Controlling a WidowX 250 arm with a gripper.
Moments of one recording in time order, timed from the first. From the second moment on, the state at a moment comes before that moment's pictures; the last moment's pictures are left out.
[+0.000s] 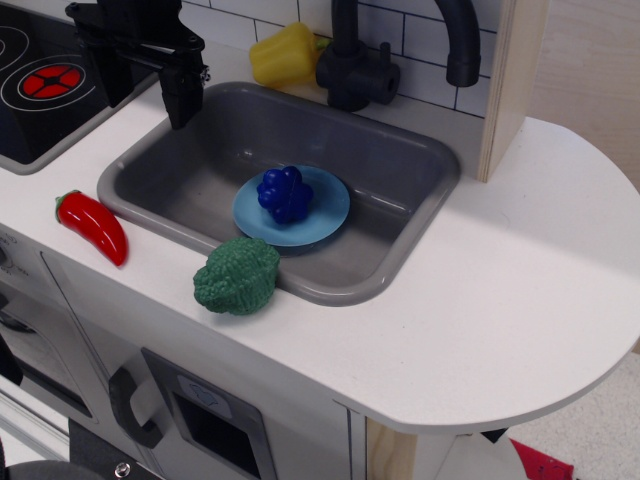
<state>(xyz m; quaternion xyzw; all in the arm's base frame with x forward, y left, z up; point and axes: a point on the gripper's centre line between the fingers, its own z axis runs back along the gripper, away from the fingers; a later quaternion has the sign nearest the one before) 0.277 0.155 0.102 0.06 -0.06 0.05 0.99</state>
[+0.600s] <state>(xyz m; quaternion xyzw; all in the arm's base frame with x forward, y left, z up) 0.293 0.137 0.086 0.02 -0.04 0.06 1.00</state>
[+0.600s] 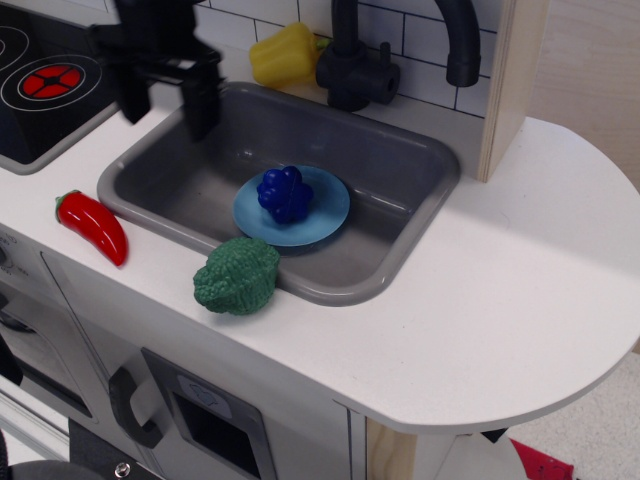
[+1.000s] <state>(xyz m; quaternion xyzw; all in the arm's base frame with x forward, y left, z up) 0.313 0.112 0.065 0.00 -0.09 0.02 1.00</state>
